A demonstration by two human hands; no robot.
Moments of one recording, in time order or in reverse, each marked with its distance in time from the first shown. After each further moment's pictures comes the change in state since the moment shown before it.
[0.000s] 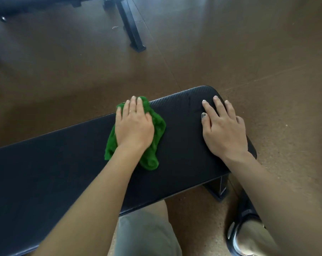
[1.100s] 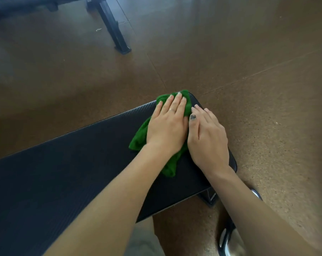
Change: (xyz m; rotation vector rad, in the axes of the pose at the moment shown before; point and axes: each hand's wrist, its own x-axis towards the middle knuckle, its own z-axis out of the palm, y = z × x) left_hand 0.013 0.126 0.030 0.126 -0.087 0.469; right_hand 0.004 0.009 0.000 0.377 0.184 0.049
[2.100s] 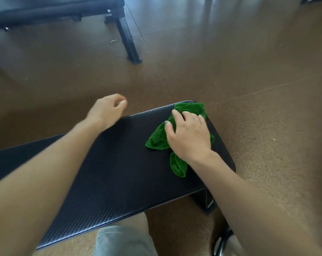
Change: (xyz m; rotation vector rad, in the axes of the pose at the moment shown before) left_hand -0.028 -0.164 -0.067 -0.451 0.090 -0.484; right_hand 0.011 -0.061 -0.004 -0.291 -0.277 -0.158
